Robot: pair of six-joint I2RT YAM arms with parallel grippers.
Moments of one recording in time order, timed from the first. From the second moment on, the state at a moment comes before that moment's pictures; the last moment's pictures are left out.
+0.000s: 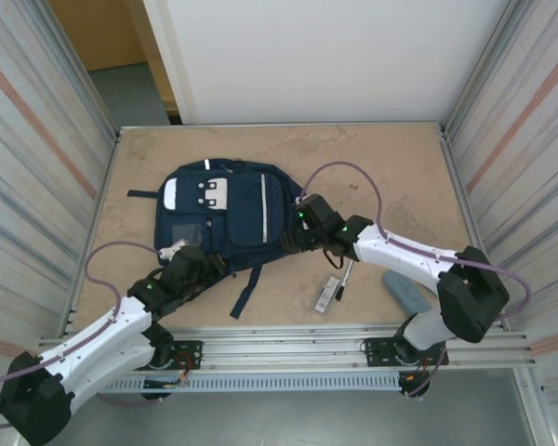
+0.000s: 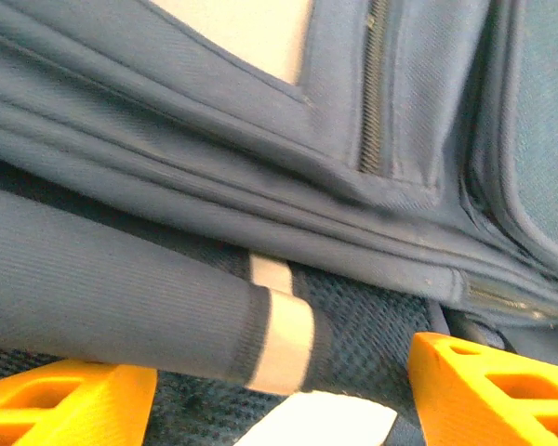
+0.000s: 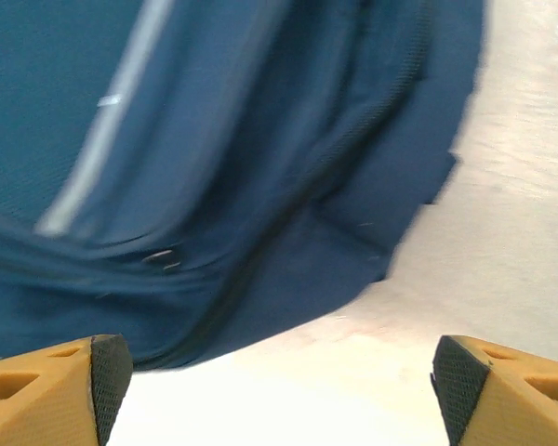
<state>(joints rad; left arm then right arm) -0.62 0.77 0.35 -0.46 -0.23 -1.05 0.83 1.45 0.96 -0.43 0.16 0.39</state>
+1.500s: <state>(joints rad) -0.62 0.79 0.55 -0.64 -0.11 -1.15 1.27 1.62 1.12 -0.40 0.30 0.67</state>
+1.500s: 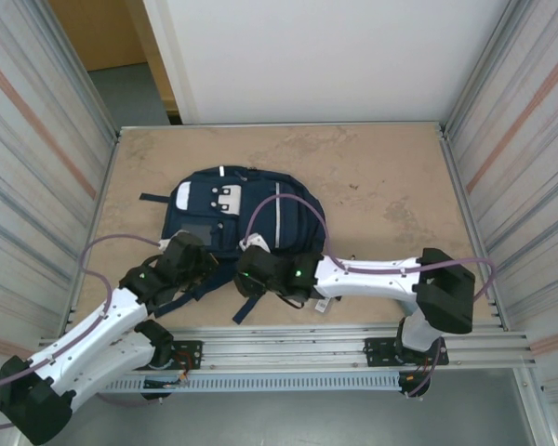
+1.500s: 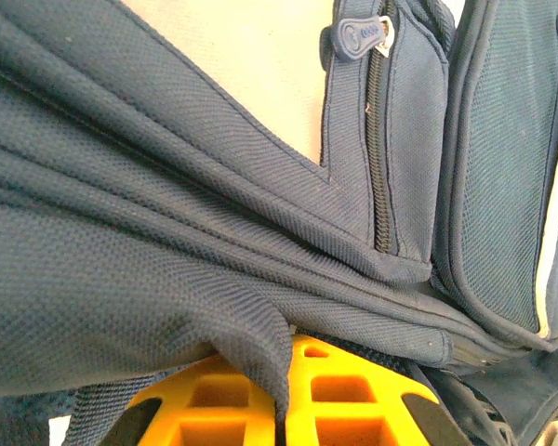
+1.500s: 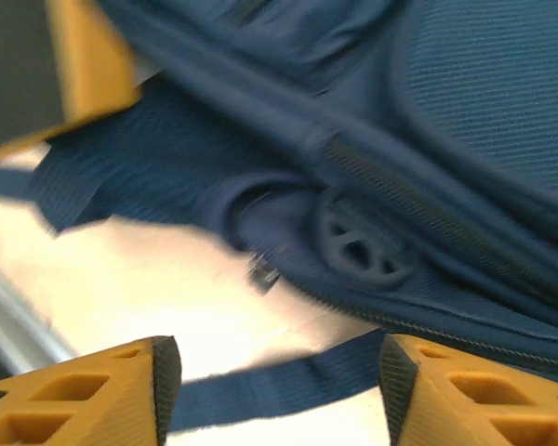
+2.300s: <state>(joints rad) -0.62 0.82 0.60 -0.67 -0.07 -1.26 1.37 1.85 1.29 -0.50 0.61 1.01</state>
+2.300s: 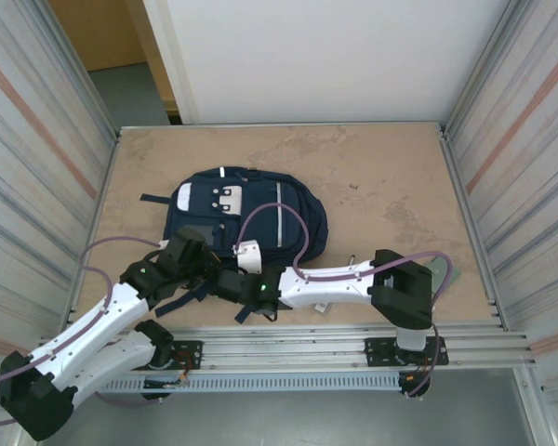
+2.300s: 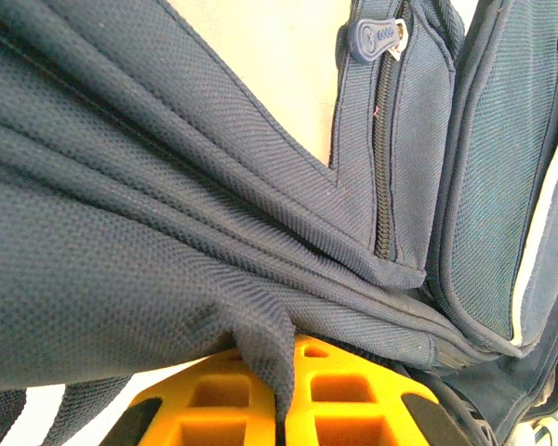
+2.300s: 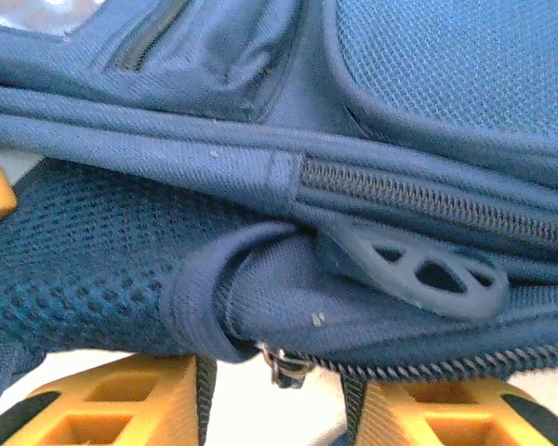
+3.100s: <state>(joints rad) -0.19 0.85 0.59 -0.66 0.08 -0.93 1.02 1.52 0.95 -0.48 0.16 0.81</state>
